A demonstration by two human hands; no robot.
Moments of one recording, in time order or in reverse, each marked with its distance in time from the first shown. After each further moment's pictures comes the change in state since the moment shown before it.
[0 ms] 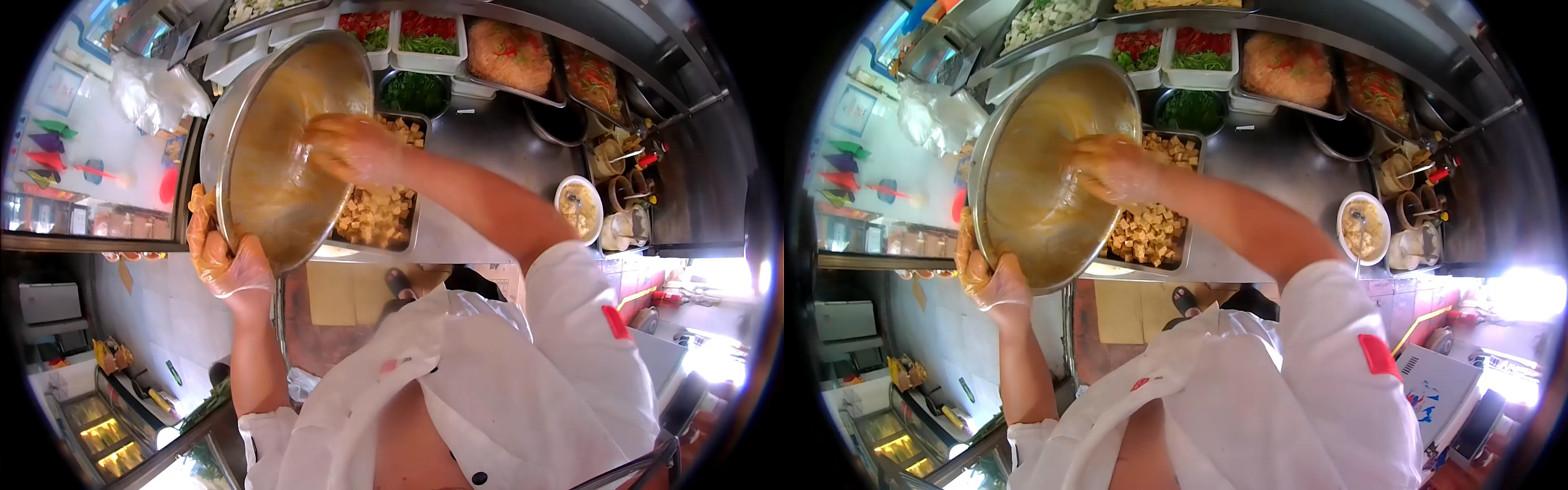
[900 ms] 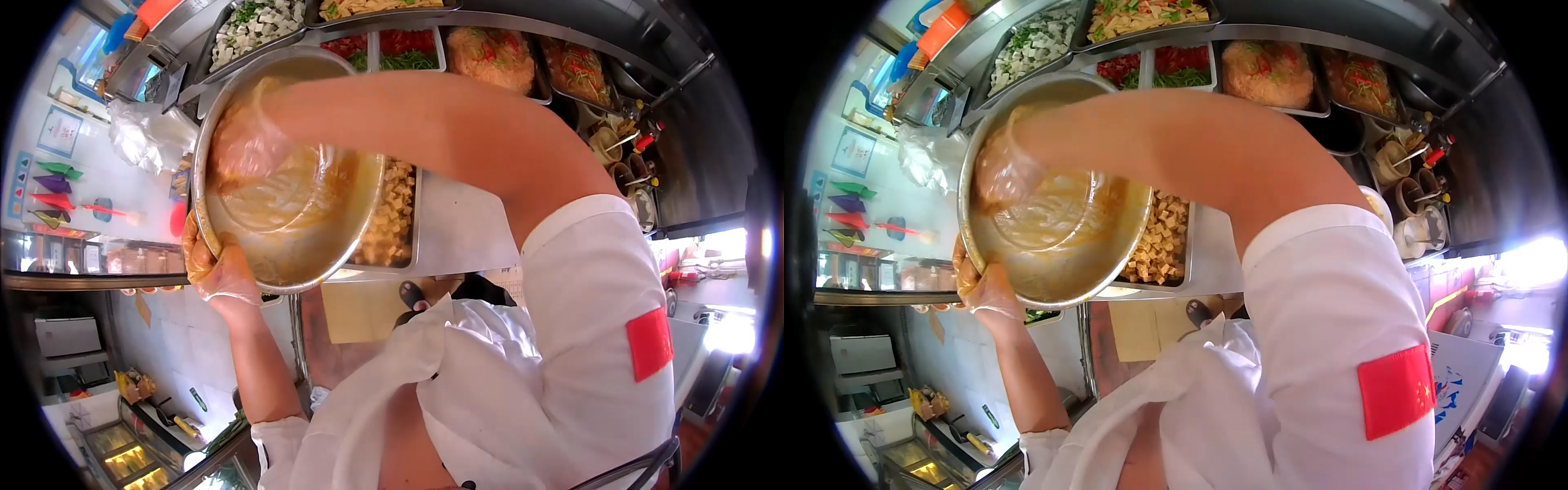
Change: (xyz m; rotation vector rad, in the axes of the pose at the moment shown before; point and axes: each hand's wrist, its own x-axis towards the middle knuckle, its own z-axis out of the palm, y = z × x) left_hand 0.032 -0.007 0.012 -0.101 -0.004 -0.301; right_hand 0.169 -0.027 -0.080 -0.149 -0.691 -0.201
